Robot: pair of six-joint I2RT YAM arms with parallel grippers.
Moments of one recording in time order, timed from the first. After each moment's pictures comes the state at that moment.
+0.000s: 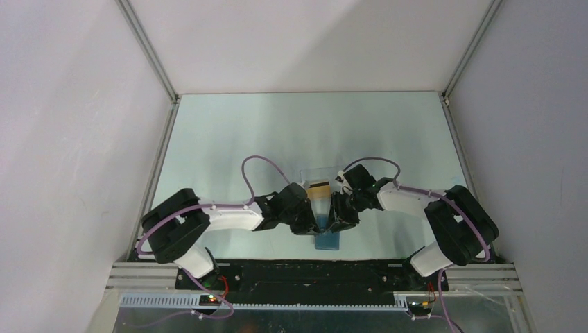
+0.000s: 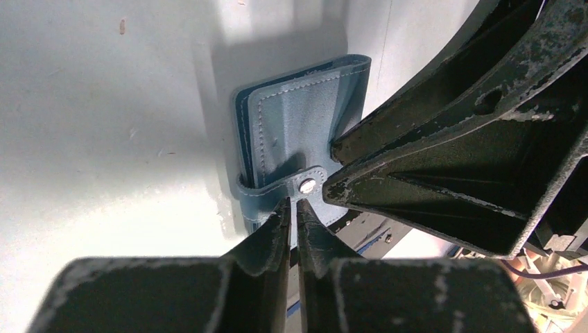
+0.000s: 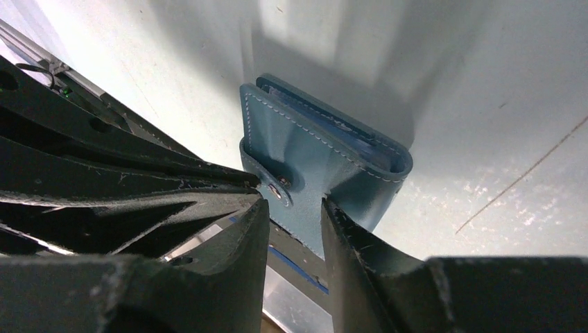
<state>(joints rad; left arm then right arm) -0.98 1.56 0.67 0.04 0.22 -1.09 0.62 1.51 0.69 -0.35 -0.55 0.68</state>
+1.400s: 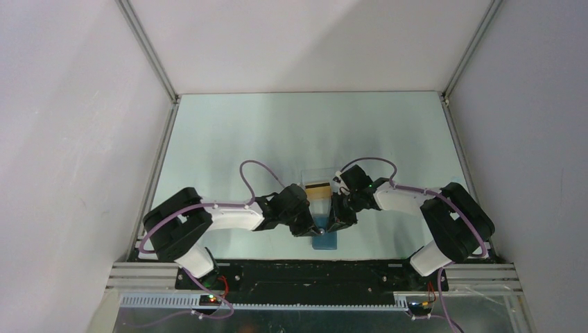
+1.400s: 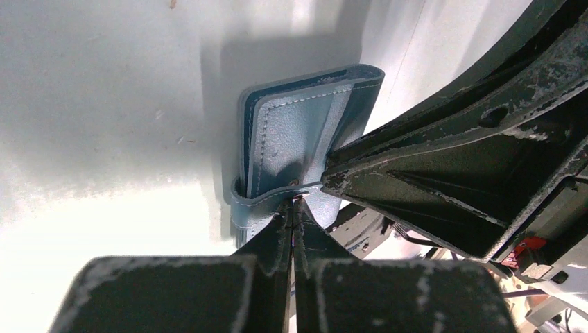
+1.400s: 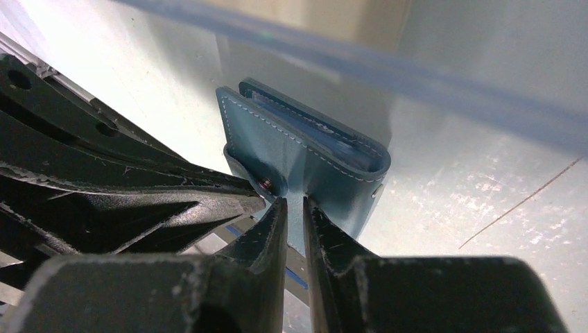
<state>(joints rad) -0.98 1.58 0.66 0.03 0.22 -1.23 0.64 1.55 0.70 -0.32 -0.52 0.68</state>
